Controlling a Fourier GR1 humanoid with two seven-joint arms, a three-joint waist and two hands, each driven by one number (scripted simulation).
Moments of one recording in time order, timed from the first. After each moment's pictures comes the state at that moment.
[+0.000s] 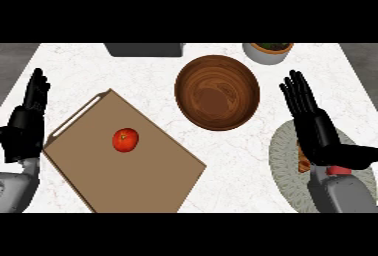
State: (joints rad) left arm -0.20 0.49 -0.09 -1.42 0.12 0.37 -0.09; right arm -0.21 -0.27 0.16 -1.55 -0.26 -0.10 -0.18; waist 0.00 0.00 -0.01
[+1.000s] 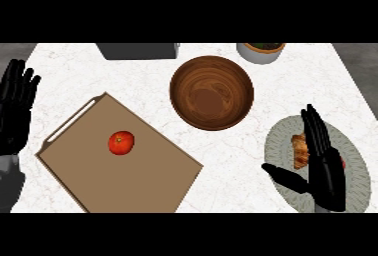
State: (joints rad) left arm -0.21 0.48 0.05 -1.49 0.32 0.20 -0.06; right arm 0.03 -0.36 0.31 -1.64 0.61 -0.62 -0.05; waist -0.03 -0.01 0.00
